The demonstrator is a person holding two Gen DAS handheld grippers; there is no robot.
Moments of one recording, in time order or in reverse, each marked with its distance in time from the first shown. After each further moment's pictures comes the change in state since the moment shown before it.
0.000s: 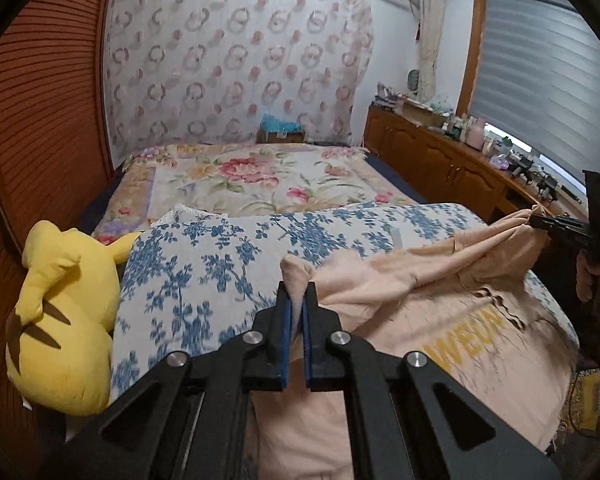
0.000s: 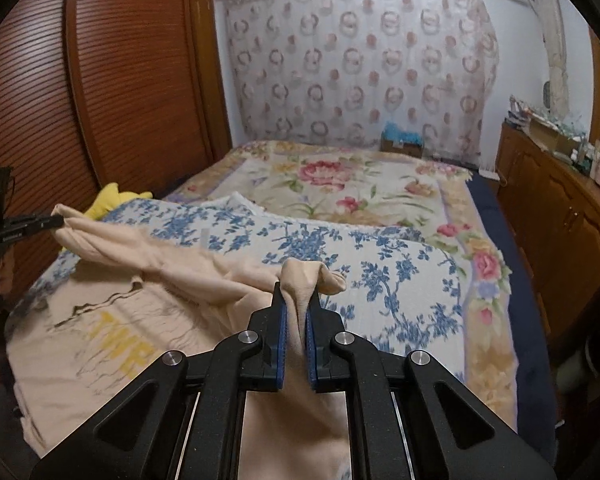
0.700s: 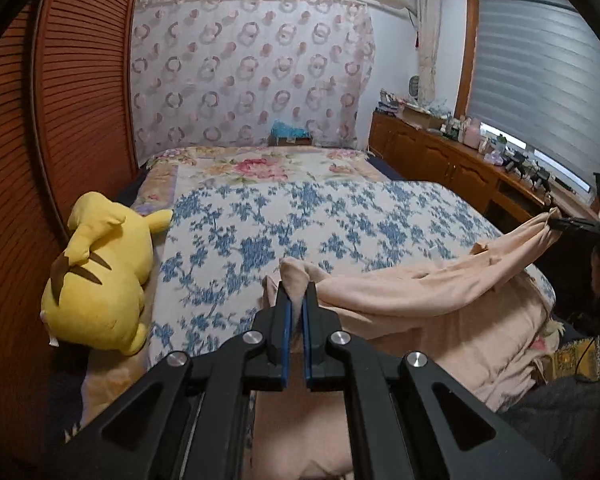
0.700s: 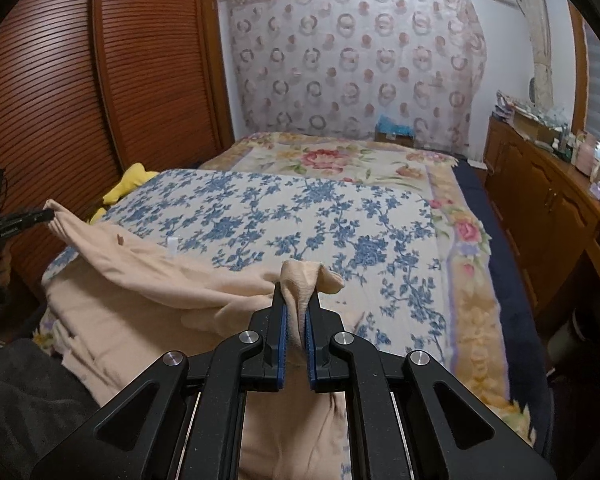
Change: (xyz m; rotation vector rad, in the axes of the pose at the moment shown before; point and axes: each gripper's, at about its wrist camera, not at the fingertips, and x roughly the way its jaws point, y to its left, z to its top) left arm -0.117 -0.019 -0.089 0.007 -0.019 0.055; right arm -0.121 0.045 -0.084 0.001 0.017 -0.014
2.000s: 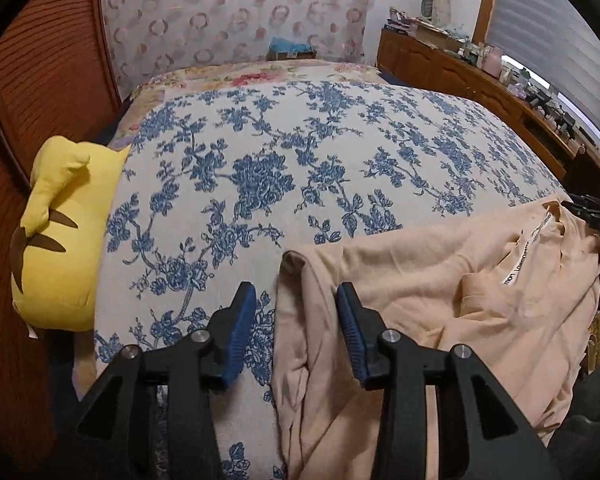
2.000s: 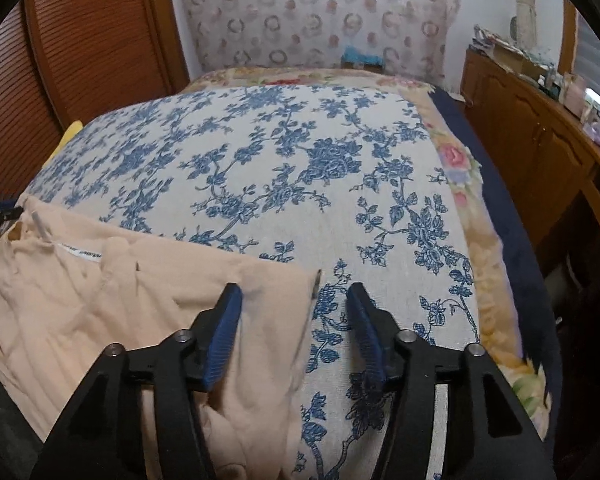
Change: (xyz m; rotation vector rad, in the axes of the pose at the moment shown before) left arm 0.134 0.024 -0.009 0.021 0.315 0.008; right arm 0.117 -0.048 -0.043 0.099 0.218 -0.098
